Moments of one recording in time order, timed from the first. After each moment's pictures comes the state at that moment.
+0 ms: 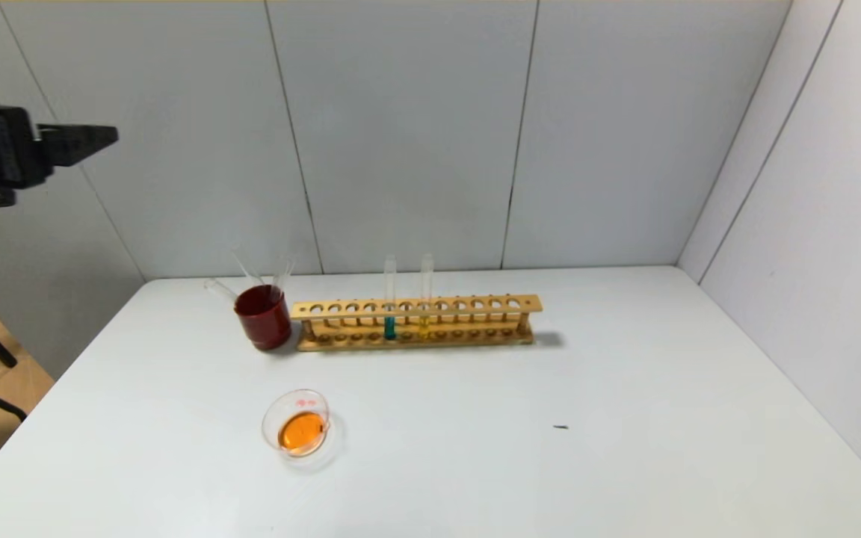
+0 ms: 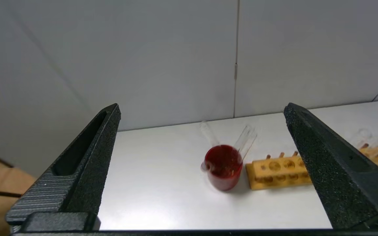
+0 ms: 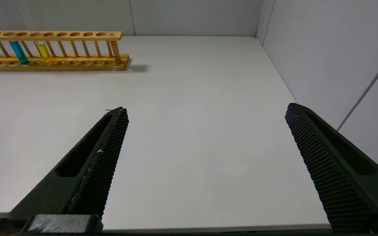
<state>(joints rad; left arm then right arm) 0.02 1.29 -1.15 -0.11 -0.01 0.11 0.00 0.00 0.00 0.00 0.01 -0.01</state>
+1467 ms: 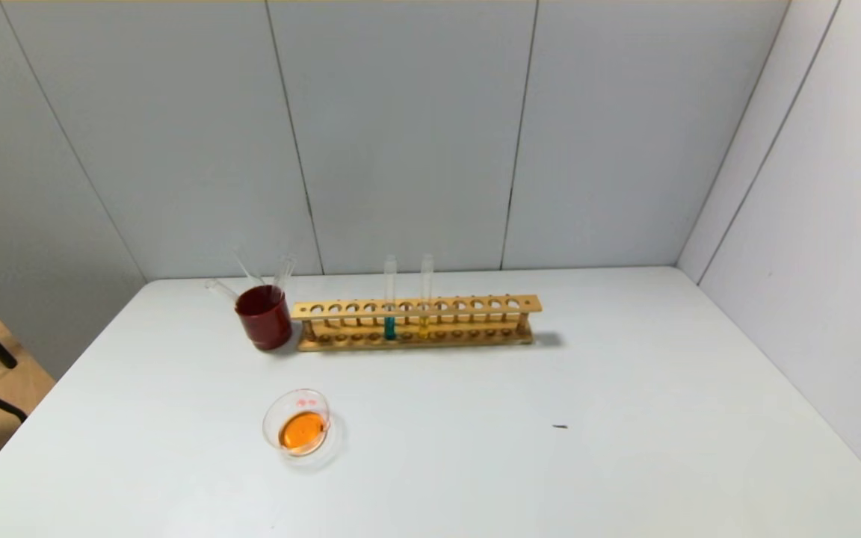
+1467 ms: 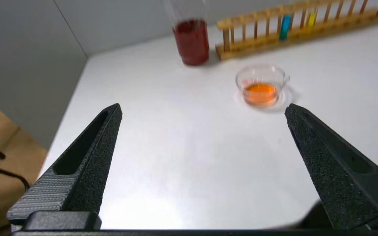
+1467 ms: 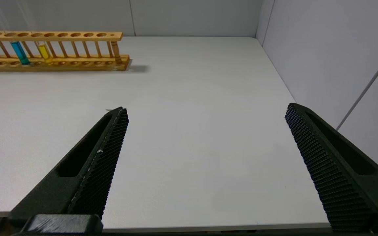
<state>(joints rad) -0.01 0.00 -0.01 0.01 -0.07 0.16 0.00 0.00 0.00 0.00 0.01 -0.01</state>
